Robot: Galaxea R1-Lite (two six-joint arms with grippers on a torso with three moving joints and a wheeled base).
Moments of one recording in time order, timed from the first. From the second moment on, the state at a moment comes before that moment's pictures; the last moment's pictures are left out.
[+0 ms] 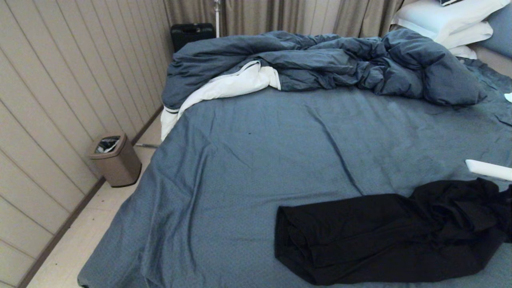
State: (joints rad) left arm 0.00 0.00 -0.04 0.07 0.02 -0.02; right arm -0.80 1.88 -1.19 0.10 0.31 -0.37
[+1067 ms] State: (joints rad) left arm 0.00 0.11 -0.15 0.17 0.01 -0.01; right arm -0.63 1.46 -1.34 0.71 0.84 -0.18
